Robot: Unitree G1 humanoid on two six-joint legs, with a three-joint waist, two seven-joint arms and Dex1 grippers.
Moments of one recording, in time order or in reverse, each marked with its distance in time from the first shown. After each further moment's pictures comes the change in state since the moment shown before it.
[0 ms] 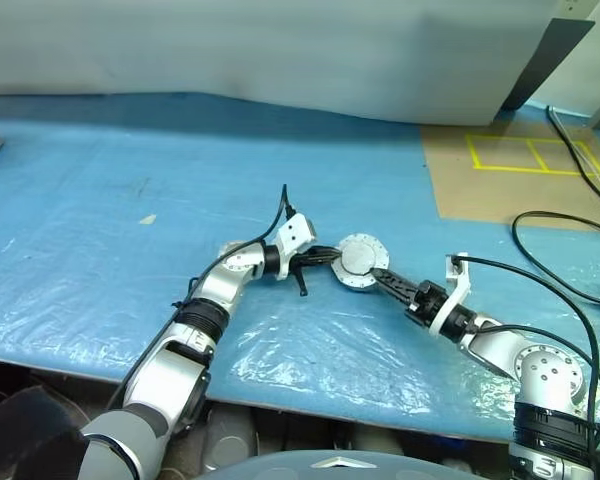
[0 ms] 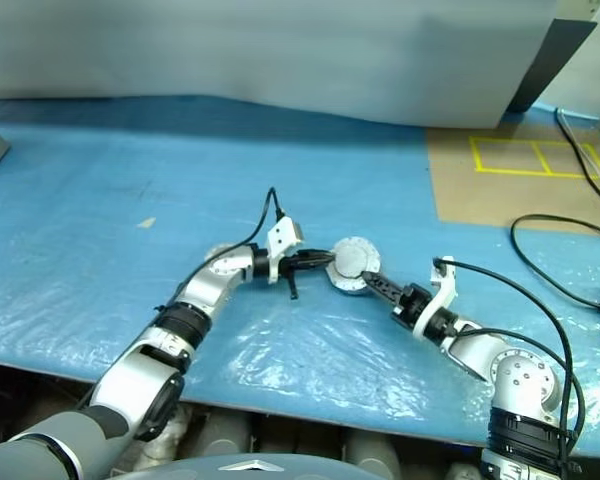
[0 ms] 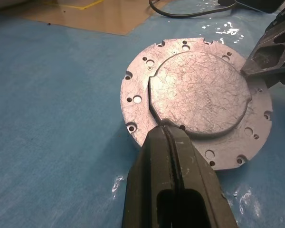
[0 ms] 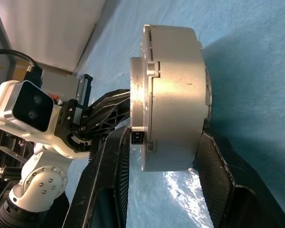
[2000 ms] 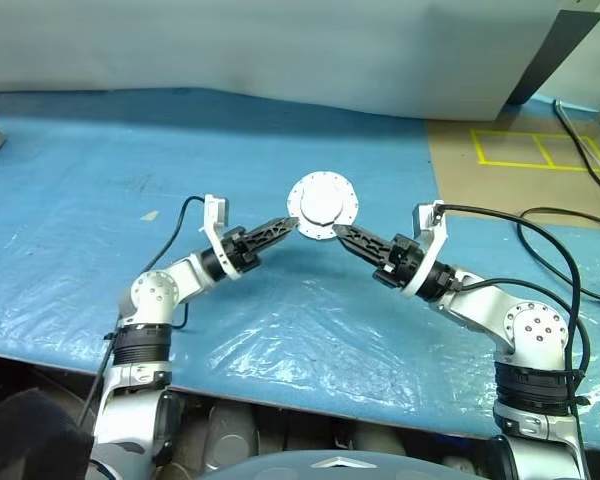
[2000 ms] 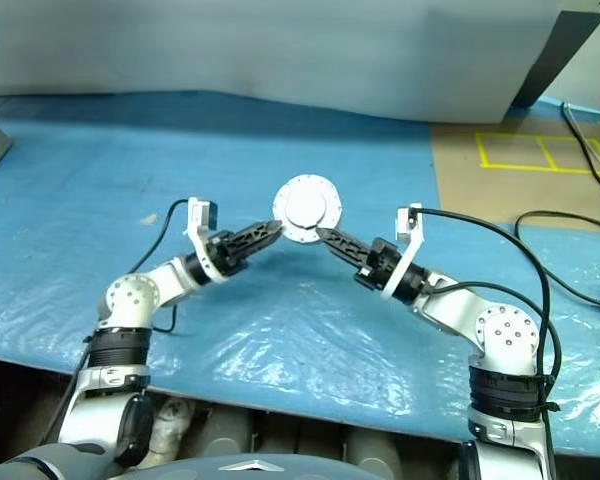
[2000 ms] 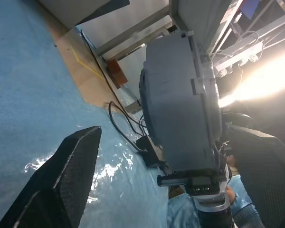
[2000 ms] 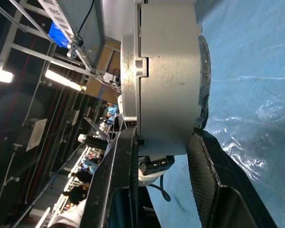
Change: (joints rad) left arm 0.198 0.072 0.461 -0.526 -0.868 1.140 0.132; right arm -0.191 -0.058 0.192 -0.058 0.538 -0.056 -0.272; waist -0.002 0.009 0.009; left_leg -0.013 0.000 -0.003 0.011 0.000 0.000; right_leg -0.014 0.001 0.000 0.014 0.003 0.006
